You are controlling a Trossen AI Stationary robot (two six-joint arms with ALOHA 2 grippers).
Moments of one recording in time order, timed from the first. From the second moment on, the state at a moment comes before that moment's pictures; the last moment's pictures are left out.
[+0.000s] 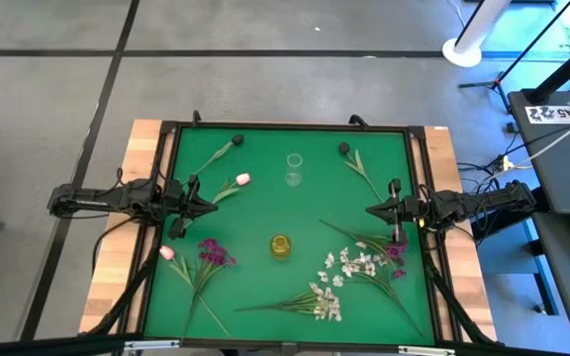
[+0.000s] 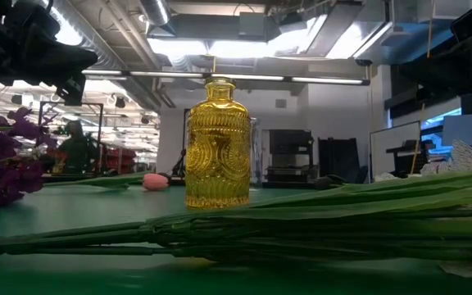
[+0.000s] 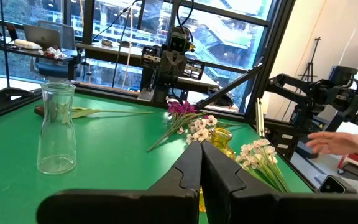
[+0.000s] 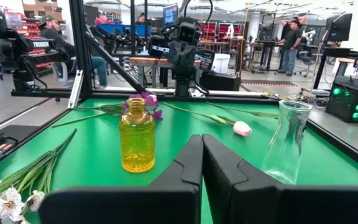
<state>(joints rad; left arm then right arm) -0.04 0.00 0.01 0.02 0.00 -0.21 0.26 0.05 0.01 0.06 0.24 -0.06</state>
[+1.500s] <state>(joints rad) -0.04 0.00 0.01 0.02 0.00 -0.21 0.26 0.05 0.01 0.30 0.27 0.06</state>
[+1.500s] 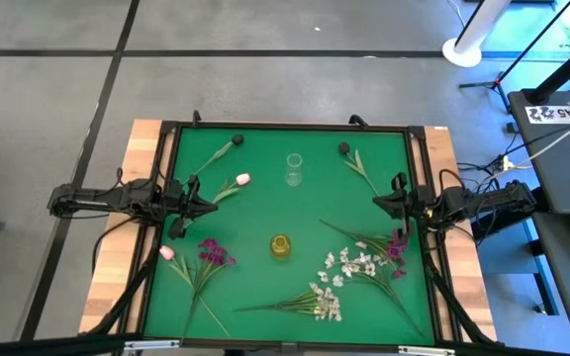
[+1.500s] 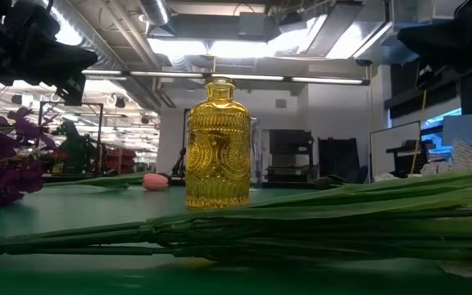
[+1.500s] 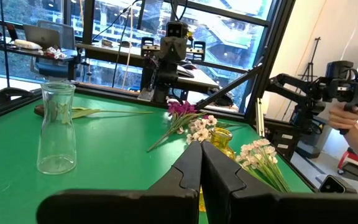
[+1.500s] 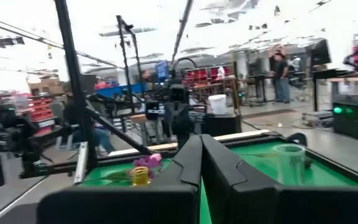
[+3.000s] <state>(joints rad) -0.04 0.00 0.01 0.02 0.00 -0.21 0.25 0.84 0.65 -0.51 0.52 0.26</state>
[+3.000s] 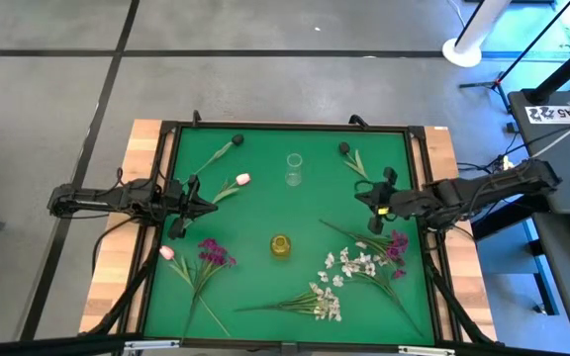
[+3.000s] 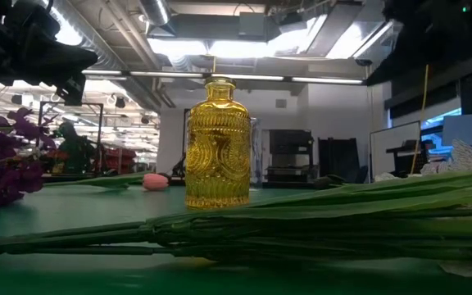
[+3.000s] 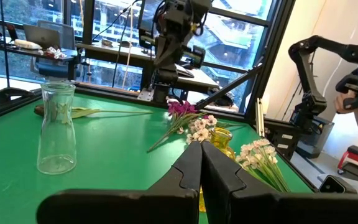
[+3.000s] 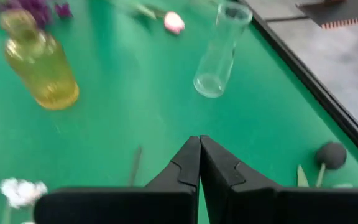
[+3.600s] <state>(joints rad) -0.04 0.00 0.01 0.02 0.00 -0.21 0.24 1.04 0.65 -0.66 0.42 0.42</state>
